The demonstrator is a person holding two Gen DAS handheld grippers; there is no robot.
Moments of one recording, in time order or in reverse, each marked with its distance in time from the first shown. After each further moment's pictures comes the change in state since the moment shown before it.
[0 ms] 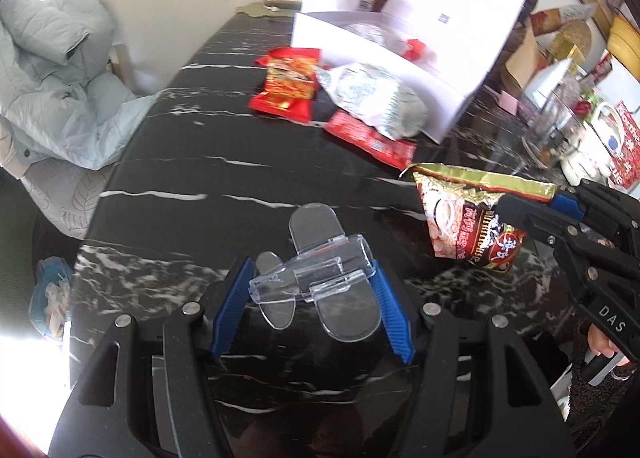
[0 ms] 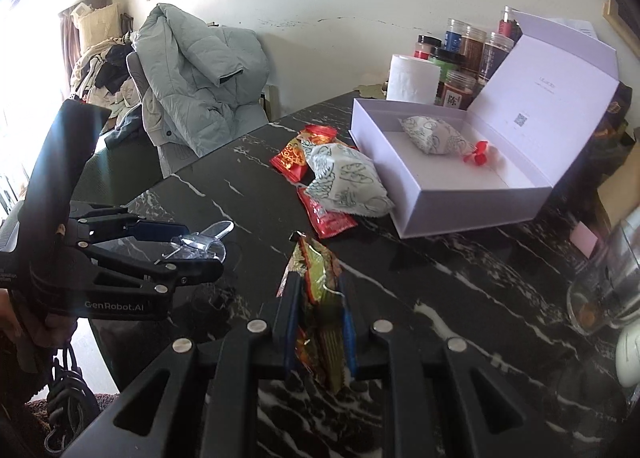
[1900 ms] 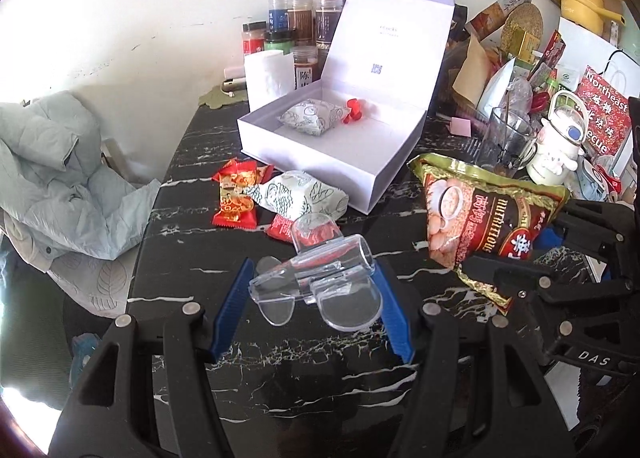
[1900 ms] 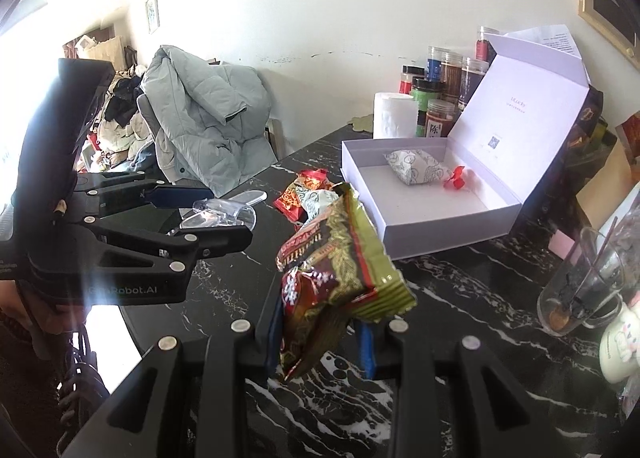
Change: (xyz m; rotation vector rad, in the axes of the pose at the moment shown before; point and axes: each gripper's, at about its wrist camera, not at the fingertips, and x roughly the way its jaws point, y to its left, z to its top) left arm -0.073 -0.074 0.048 0.204 -0.157 0.053; right arm -0.063 -0.023 0.020 0.055 -0.091 0.051
